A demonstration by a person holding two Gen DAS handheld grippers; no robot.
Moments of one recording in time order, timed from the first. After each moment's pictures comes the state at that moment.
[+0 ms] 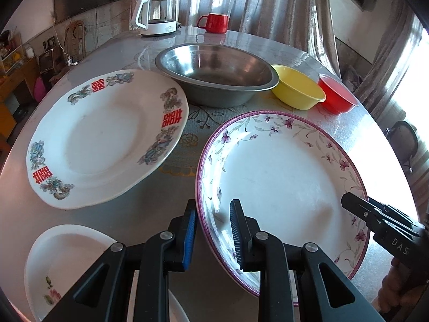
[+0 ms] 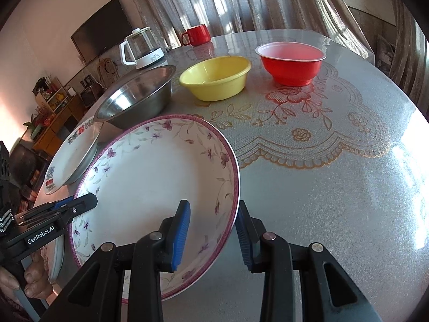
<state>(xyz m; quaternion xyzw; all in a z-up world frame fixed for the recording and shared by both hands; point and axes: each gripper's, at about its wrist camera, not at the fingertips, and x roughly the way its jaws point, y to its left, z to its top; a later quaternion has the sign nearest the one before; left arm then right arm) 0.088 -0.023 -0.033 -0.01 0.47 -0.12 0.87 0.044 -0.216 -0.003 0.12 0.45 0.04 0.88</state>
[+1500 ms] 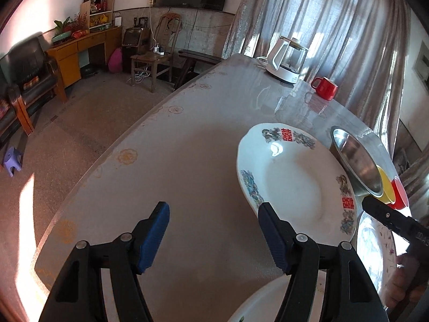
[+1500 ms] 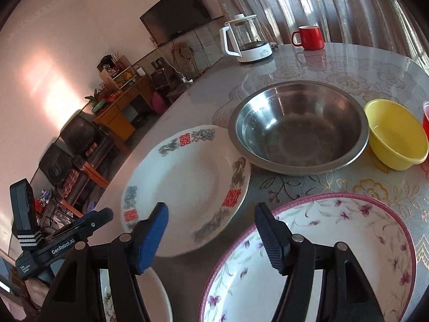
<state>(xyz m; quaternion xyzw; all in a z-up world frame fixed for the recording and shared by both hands) 0.097 0.184 -0.011 -0.15 0.41 0.06 0.90 0.149 -0.047 0.021 0.10 0.44 0.23 0.86</state>
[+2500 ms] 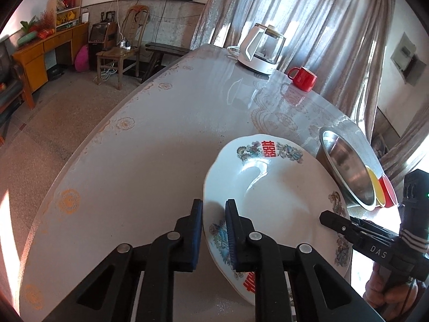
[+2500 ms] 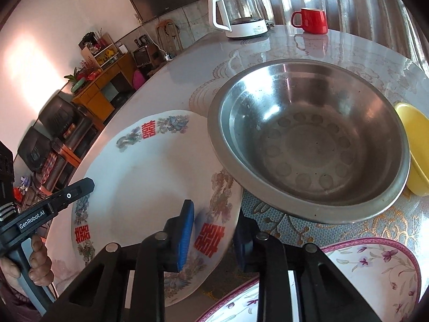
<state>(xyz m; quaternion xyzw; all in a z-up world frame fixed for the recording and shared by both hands) 0.160 0.180 -0.021 -0.14 0.42 -0.03 0.89 0.196 -0.026 -0.013 0.06 0.49 0.20 0.84</state>
